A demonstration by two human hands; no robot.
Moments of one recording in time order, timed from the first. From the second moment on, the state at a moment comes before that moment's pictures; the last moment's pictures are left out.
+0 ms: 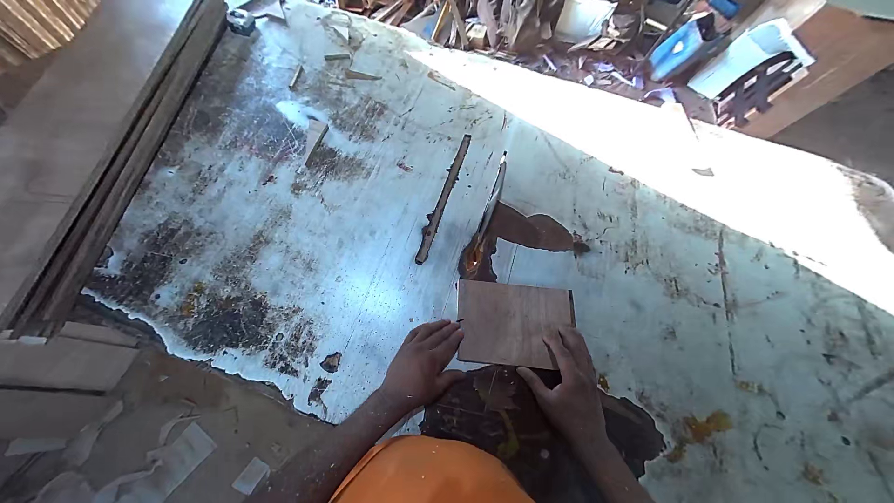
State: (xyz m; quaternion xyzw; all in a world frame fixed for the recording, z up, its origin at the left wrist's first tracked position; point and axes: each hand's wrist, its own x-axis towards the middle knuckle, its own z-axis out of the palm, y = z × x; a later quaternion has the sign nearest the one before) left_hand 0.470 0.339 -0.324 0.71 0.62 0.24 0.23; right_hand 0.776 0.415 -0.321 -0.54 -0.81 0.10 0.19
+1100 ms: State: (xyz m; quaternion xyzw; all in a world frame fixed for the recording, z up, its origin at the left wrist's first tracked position) left_hand 0.458 0.416 -0.333 0.72 0.61 0.28 0.18; right_hand 0.751 0.470 -0.322 -0.57 -0.81 0.08 0.15
